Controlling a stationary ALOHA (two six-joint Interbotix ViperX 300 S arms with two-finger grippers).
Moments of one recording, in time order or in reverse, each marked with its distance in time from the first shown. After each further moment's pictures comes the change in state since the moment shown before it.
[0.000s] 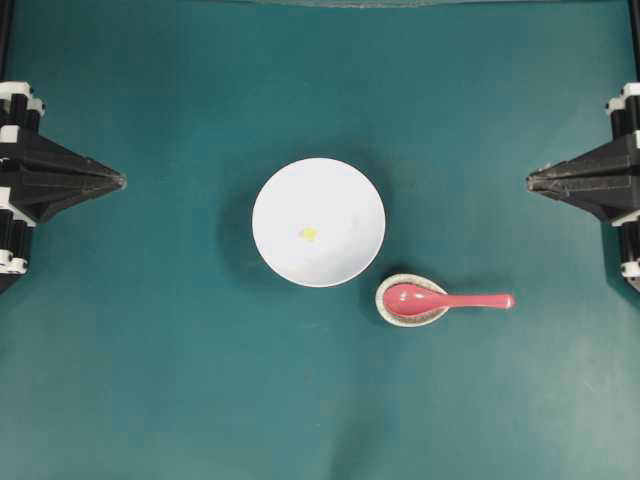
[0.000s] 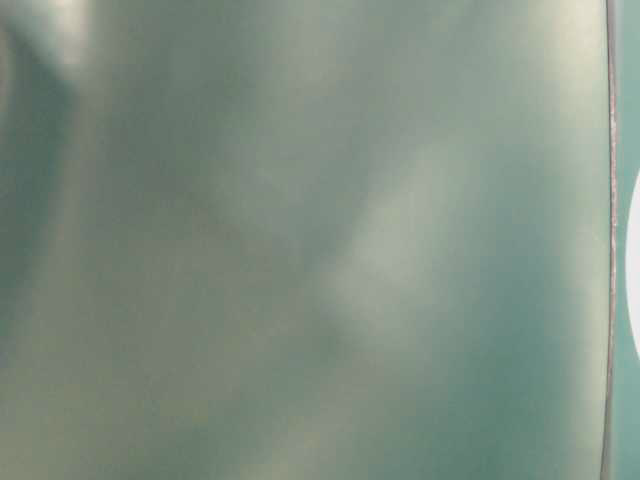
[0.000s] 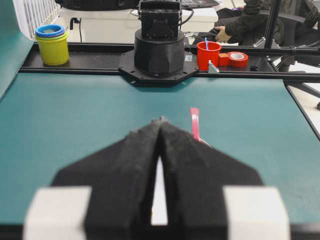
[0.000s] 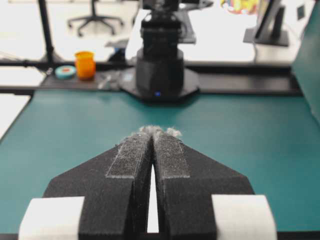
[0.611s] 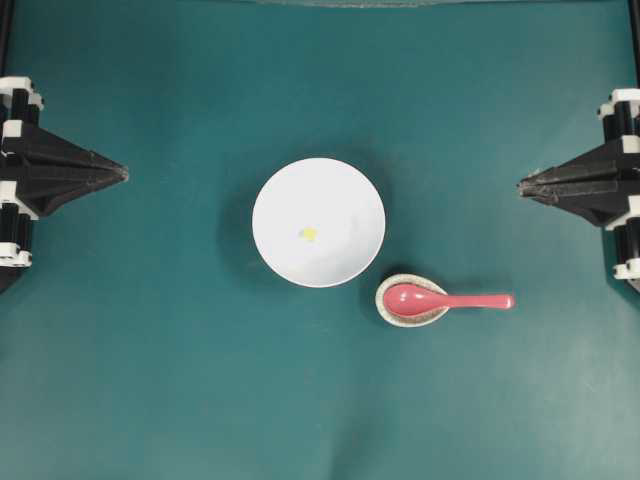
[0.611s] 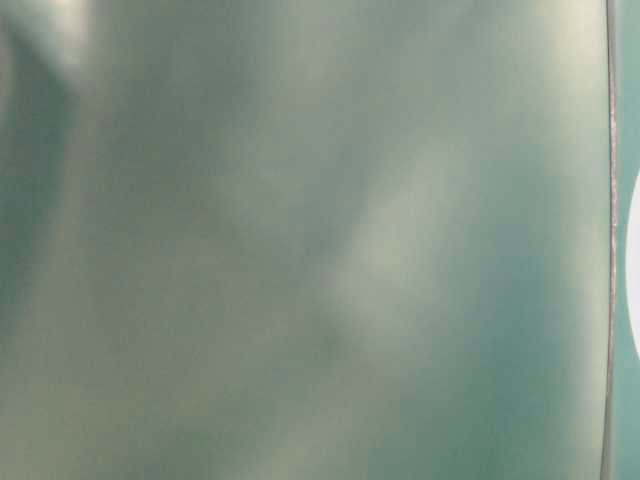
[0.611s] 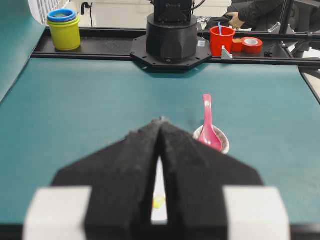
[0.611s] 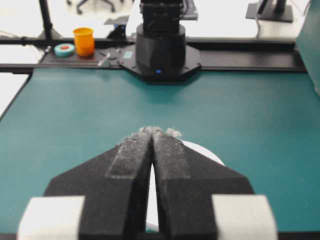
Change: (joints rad) left arm 0.034 -0.003 -0.002 0.009 0.049 0.003; right arm -0.002 0.023 0.002 0.005 0.046 0.005
